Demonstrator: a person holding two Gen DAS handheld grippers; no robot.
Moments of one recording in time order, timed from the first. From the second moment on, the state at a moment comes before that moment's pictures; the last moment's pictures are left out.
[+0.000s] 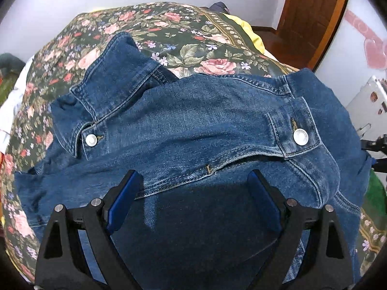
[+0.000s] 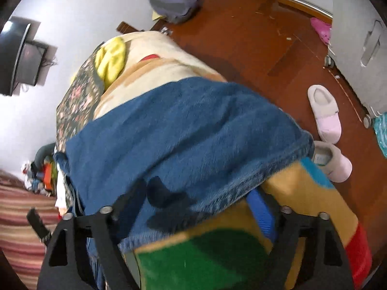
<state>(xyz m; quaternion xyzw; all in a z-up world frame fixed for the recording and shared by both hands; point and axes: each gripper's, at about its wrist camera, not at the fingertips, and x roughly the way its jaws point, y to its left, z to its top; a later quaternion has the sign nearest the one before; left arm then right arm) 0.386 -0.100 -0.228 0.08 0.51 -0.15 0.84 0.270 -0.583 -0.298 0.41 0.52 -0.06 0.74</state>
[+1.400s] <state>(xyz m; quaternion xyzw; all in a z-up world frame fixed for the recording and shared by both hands) 0.272 0.141 -0.148 -0.04 0.41 0.02 0.91 0.363 -0.196 -0.178 0.15 0.52 0.21 0.81</state>
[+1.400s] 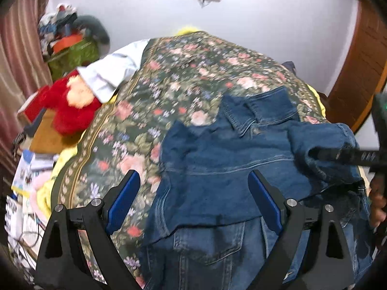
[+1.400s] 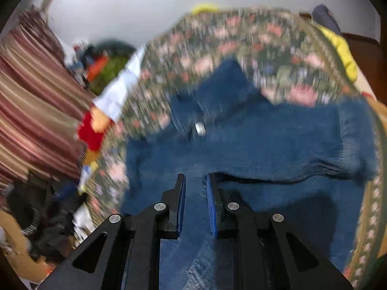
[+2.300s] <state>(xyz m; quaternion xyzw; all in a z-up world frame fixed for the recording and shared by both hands) 0.346 -0.086 -0.129 0.11 0.41 -0.15 0.89 0.309 -0.374 -0.124 0.07 0.46 0.10 0.88</state>
